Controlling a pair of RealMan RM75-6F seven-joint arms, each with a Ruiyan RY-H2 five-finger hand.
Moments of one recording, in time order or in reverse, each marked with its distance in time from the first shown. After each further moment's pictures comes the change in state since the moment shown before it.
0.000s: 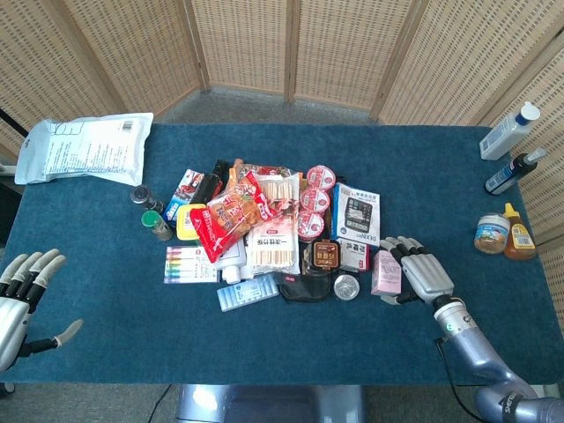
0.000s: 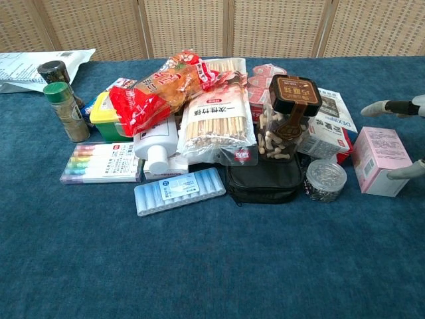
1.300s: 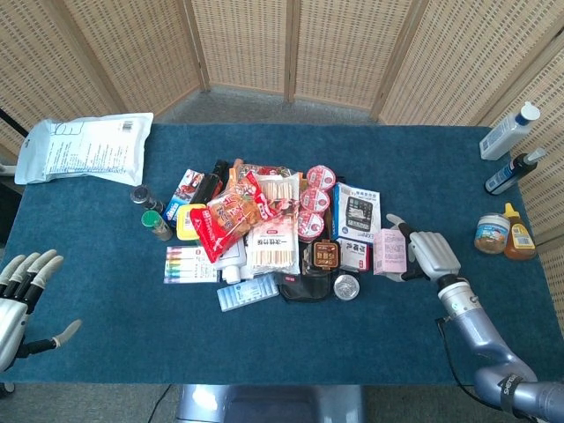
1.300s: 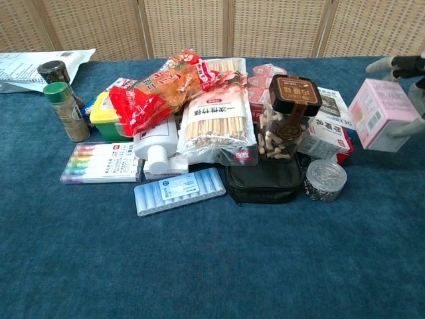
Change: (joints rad) left arm 0.005 0.001 0.001 -0.001 -0.003 0.002 -0.003; right arm 0.044 0.041 0.086 0.004 0.043 0.015 0.133
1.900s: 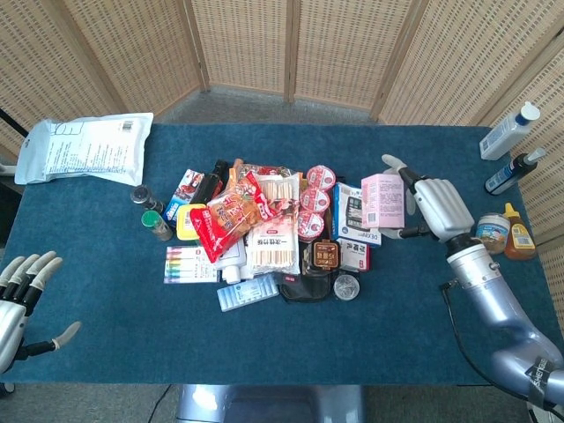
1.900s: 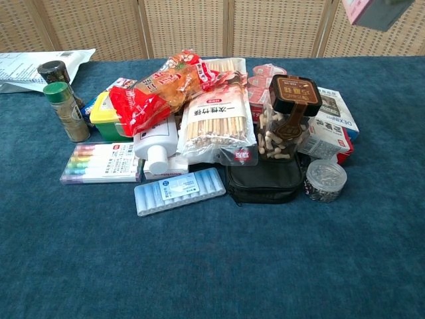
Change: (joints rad) left arm 0.005 -0.009 0.004 0.019 0.009 0.011 -0.022; right arm 0.080 0.263 0.189 -0.277 0.057 0.039 0.008
